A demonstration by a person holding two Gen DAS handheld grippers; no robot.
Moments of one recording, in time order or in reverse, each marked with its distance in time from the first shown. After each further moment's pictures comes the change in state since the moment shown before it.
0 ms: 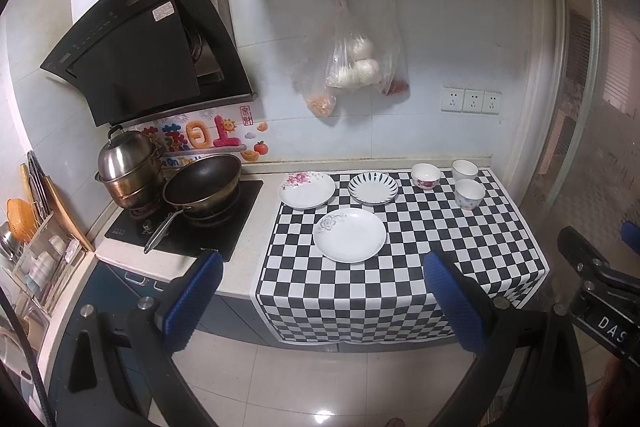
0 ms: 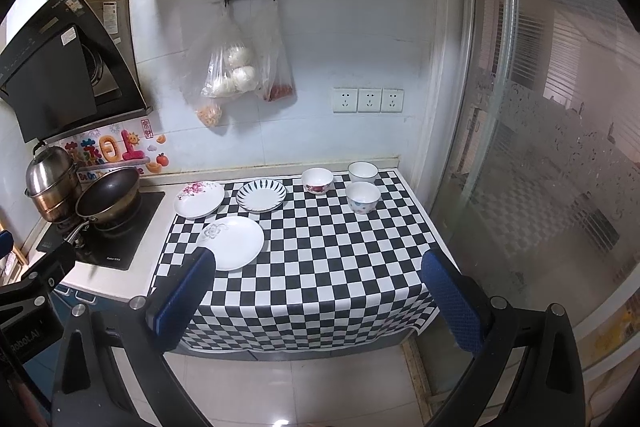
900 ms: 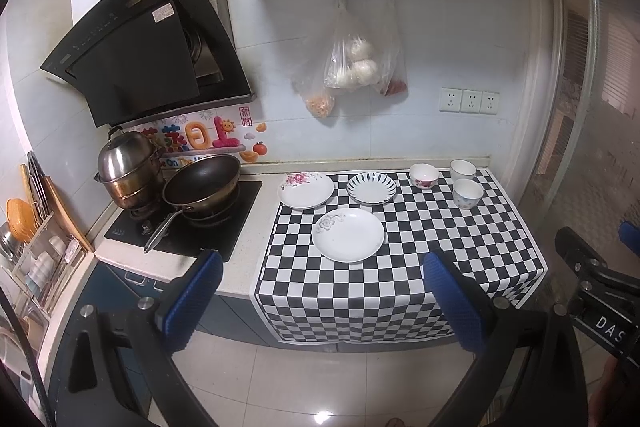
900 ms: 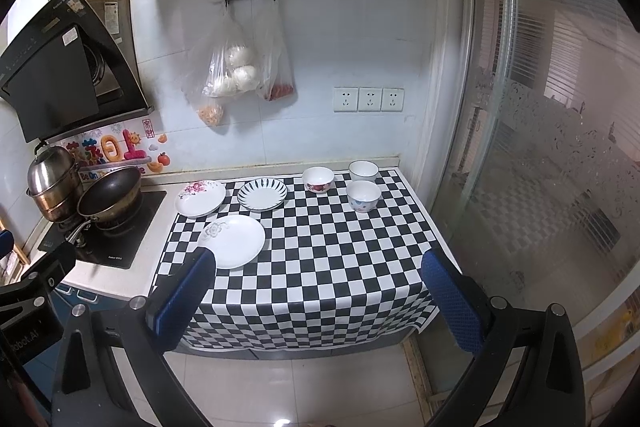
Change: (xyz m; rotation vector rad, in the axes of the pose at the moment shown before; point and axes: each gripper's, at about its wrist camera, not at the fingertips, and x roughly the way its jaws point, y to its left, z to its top) left arm -0.003 0.000 0.001 0.000 0.001 -0.001; right arm -0.006 -0.002 -0.001 -0.002 0.003 0.005
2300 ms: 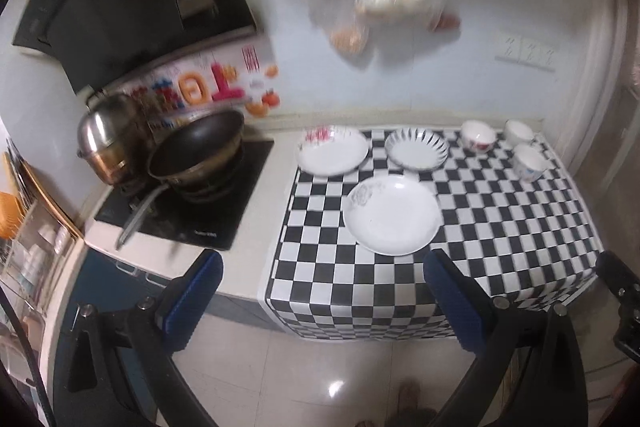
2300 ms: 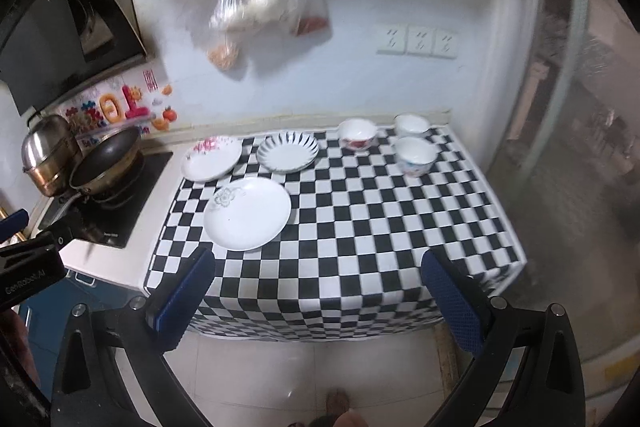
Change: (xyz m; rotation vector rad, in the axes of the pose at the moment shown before) left arm 0.211 0.036 -0.002 0.011 0.183 0.068; right arm 0.236 0.068 -0.013 -0.032 0.193 0.099
